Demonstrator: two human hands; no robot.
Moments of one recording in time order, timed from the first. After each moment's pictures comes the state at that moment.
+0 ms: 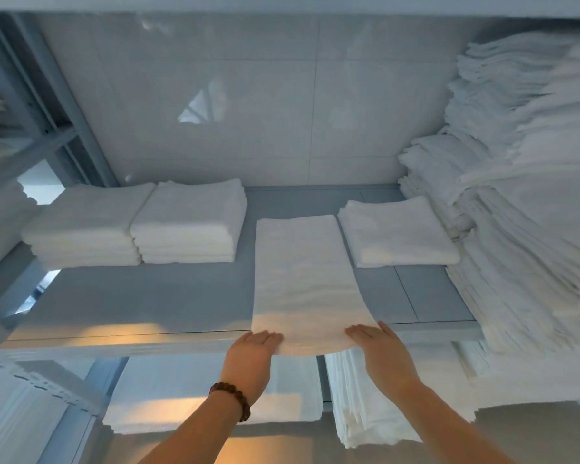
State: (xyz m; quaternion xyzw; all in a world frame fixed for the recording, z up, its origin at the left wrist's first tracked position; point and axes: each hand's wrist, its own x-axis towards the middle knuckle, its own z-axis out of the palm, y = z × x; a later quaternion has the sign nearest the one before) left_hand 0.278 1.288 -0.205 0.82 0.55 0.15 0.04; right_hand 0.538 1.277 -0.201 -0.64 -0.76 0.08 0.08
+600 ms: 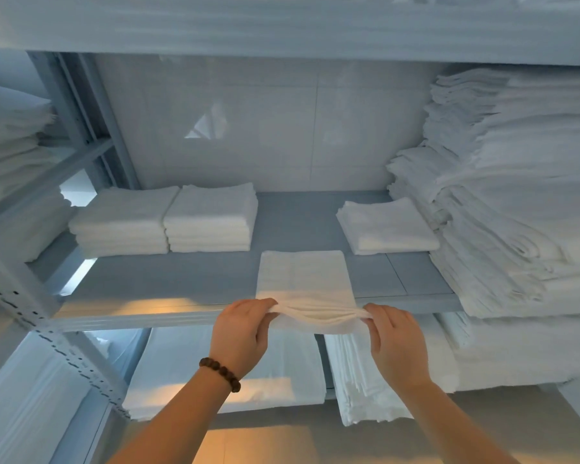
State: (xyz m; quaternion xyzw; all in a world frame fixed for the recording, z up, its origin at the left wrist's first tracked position) left_hand 0.219 1.189 -0.121 0.80 0.49 0.35 0.00; right_hand 0.484 1.152 -0.135 -0.59 -0.71 -0.20 0.34
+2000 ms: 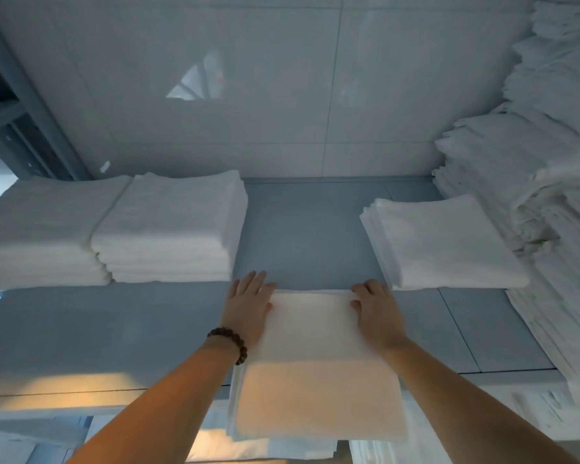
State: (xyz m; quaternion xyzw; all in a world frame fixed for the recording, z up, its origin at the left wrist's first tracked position) left_hand 0.256 1.494 -0.252 0.80 0.59 0.08 0.08; right_hand 0.511 1.473 -0.249 -0.71 -0.69 0.07 0.12
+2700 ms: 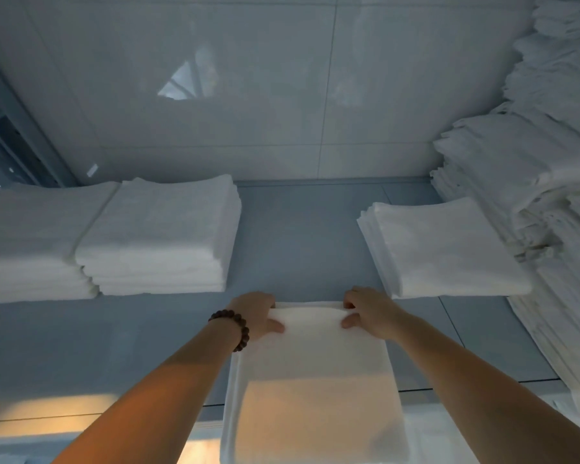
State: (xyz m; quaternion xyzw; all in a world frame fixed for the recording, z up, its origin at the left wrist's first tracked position) left_hand 0.267 1.536 -0.238 0.80 0.56 -0.08 0.22; right_hand 0.522 1.512 -0.225 -0.62 -0.75 0.21 -0.06
